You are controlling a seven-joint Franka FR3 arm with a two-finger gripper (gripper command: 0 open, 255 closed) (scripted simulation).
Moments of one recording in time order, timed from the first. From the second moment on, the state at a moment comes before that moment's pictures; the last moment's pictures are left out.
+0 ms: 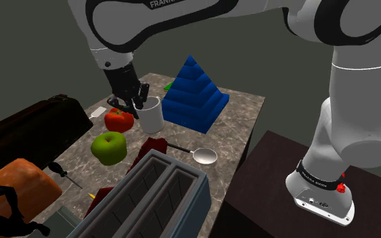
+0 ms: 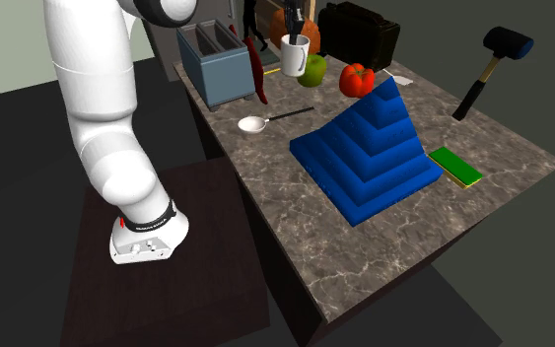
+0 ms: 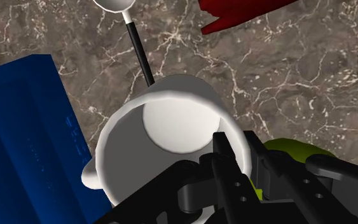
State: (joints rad) arm 0.36 0.30 0.28 -1.46 -0.10 1.67 0.70
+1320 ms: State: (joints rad) arm 0.36 0.34 0.27 -1.68 -0.12 1.92 0.72
